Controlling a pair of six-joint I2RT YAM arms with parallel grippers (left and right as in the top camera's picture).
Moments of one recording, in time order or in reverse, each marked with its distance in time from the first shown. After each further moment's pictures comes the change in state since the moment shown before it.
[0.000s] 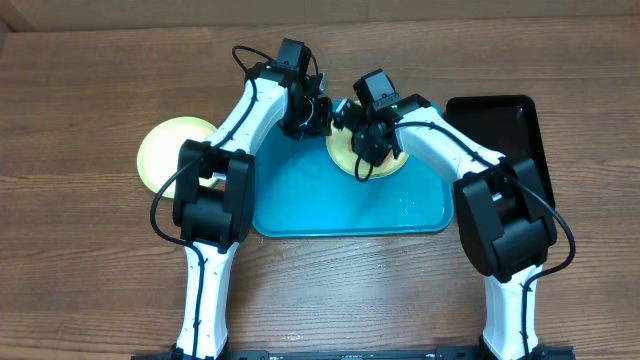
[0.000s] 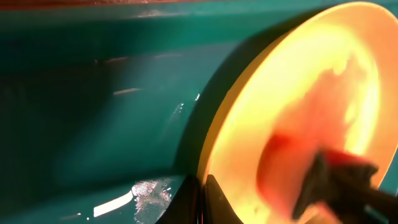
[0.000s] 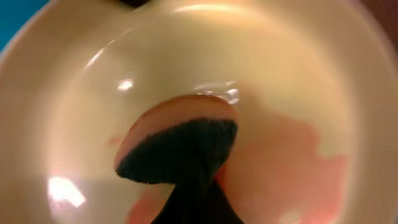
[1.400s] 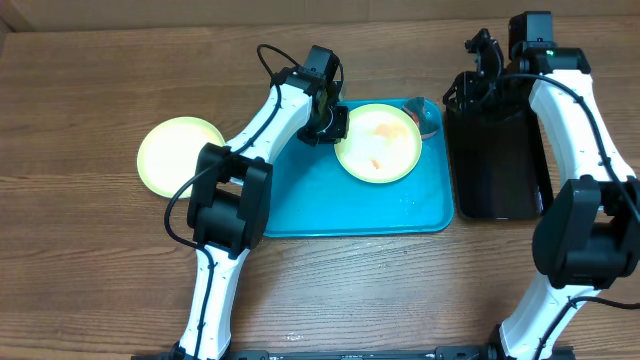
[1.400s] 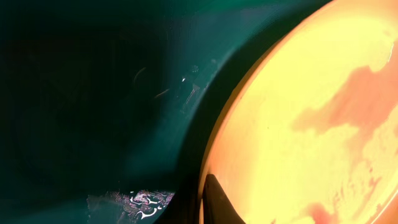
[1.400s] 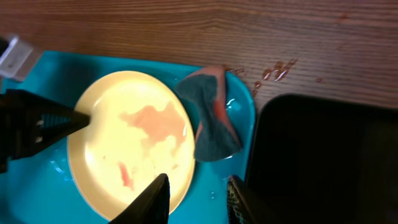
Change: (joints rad) left arm -0.096 0.000 0.004 -0.010 -0.167 -0.023; right arm -0.465 -0.151 0.172 -0.293 -0.437 0.428
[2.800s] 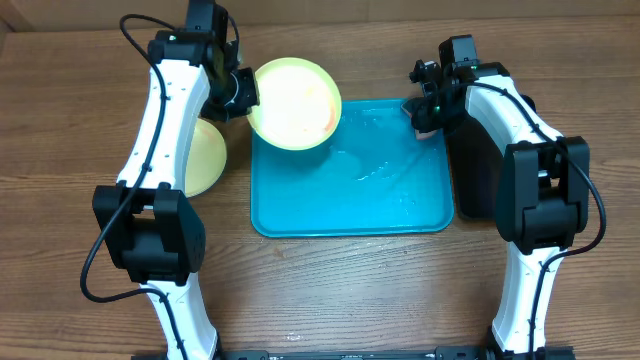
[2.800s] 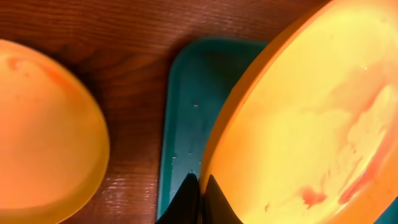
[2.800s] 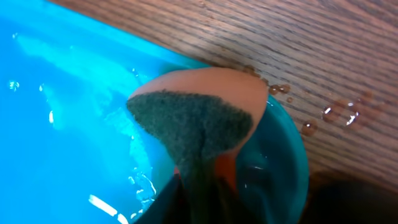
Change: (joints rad) left arm 0.304 -0.311 0.027 -0.320 -0.116 0.031; right arm 0.146 0.248 0.000 0.166 0.225 -0.151
